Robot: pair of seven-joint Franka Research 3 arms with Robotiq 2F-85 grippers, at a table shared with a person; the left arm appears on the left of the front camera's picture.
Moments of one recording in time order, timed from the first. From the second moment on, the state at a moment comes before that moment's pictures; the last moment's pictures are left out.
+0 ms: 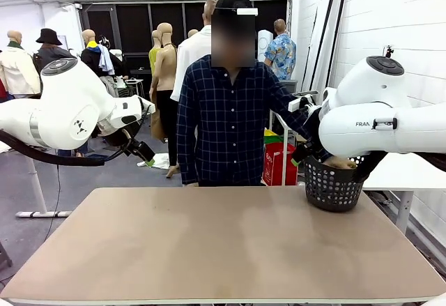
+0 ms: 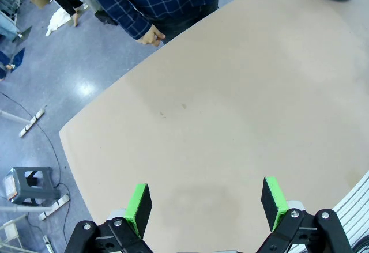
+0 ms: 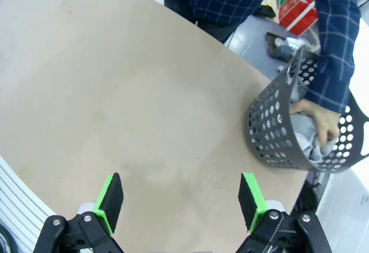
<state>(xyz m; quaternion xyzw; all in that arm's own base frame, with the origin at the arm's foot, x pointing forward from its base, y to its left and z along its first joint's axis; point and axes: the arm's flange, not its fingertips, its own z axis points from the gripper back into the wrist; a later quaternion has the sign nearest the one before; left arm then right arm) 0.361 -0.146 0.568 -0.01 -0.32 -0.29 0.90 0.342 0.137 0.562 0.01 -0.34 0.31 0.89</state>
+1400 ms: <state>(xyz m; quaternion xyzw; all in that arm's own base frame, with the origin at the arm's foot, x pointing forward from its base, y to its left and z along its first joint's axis) 0.361 -0.146 0.568 -0.01 -0.32 -0.29 0.90 0.342 0.137 0.562 0.01 -0.34 0.31 0.89</state>
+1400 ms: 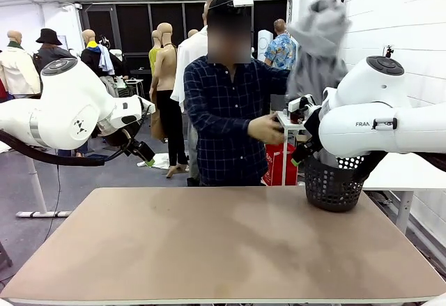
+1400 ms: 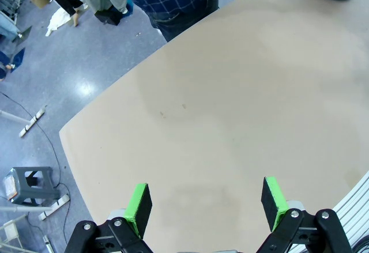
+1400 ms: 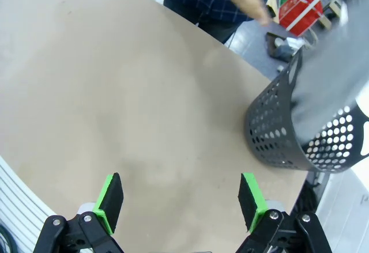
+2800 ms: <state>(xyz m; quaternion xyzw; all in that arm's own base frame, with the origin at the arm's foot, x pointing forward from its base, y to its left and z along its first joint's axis) 0.361 -0.146 0.568 -0.01 -0.32 -0.29 0.90 0.342 0.137 0.562 0.01 -0.34 0.31 0.89</state>
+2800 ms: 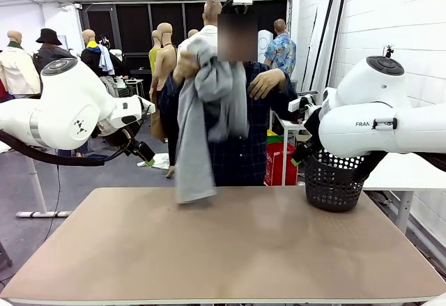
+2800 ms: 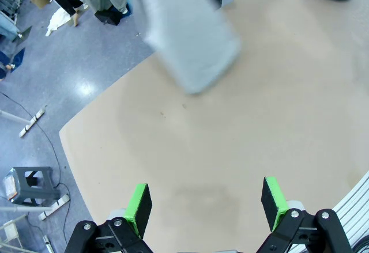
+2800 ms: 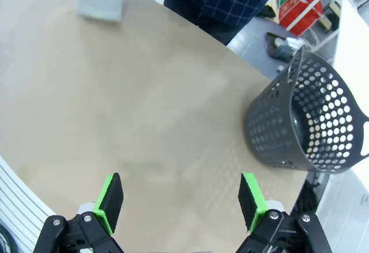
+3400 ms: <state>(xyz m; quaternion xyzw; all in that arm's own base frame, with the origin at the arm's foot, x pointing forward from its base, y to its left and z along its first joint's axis) 0.361 -0.146 0.568 -0.01 -0.32 -0.29 0.90 0.342 0.137 0.562 0.01 -0.34 0.31 0.89</state>
